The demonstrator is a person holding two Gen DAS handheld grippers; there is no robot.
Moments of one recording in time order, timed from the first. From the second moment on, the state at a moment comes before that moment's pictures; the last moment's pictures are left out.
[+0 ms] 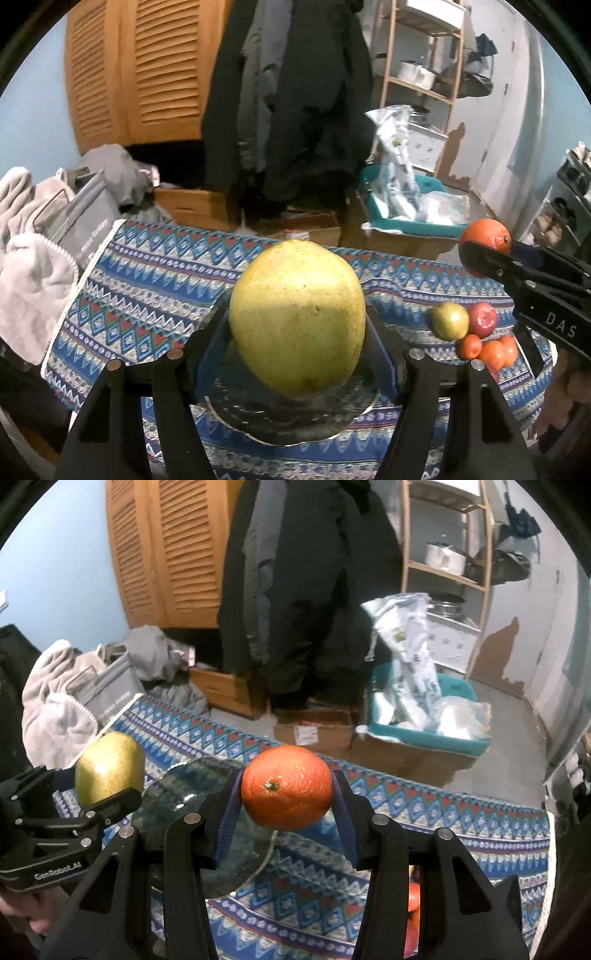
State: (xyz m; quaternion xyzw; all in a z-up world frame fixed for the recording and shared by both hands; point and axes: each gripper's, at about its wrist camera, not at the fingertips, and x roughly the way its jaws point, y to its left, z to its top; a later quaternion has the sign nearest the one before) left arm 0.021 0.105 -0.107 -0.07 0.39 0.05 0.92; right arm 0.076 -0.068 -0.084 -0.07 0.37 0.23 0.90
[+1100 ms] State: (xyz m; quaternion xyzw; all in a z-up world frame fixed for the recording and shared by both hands) left arm 0.046 0.141 -0.223 -0.09 0.54 0.10 0.83; right arm 0.106 0.009 -0.214 -0.10 0.52 0.28 0.80
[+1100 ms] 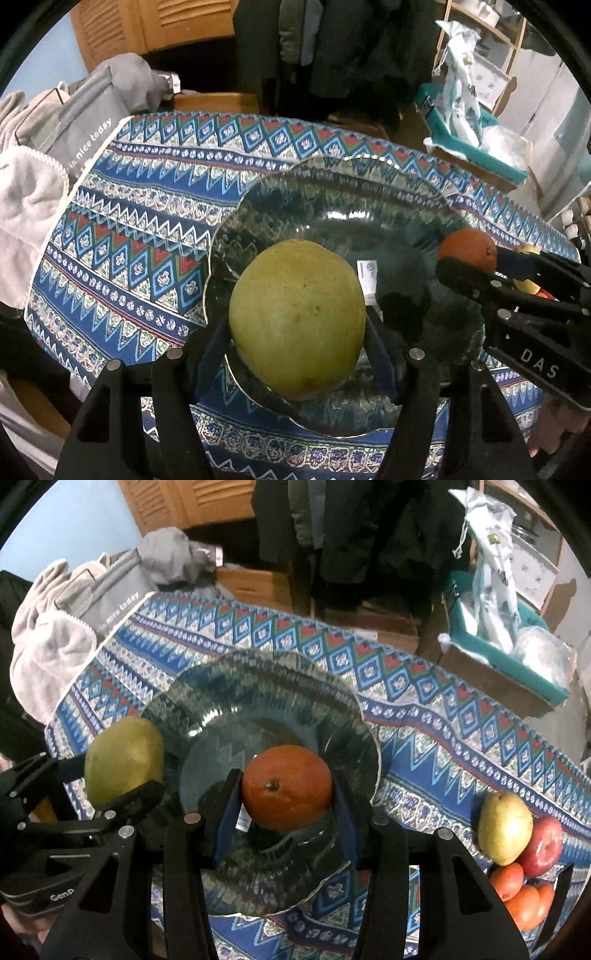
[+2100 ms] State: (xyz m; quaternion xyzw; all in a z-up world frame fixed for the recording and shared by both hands) left arm 0.047 0.125 -0.241 -0.06 0.58 0.07 0.81; right arm 0.108 0.002 -0.223 -0.09 0.54 0.28 0.79
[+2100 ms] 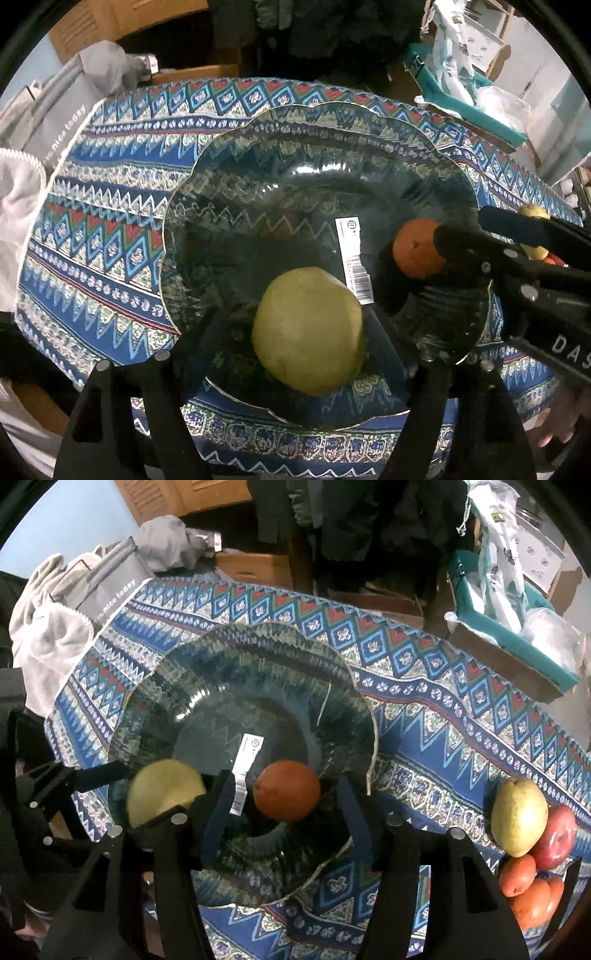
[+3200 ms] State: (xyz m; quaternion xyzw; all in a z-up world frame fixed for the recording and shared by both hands) left arm 0.034 0.078 -0.162 -0.04 0.50 0.04 0.86; right arm 0.076 -0.090 -0.124 -0.08 0.43 0.21 0.87
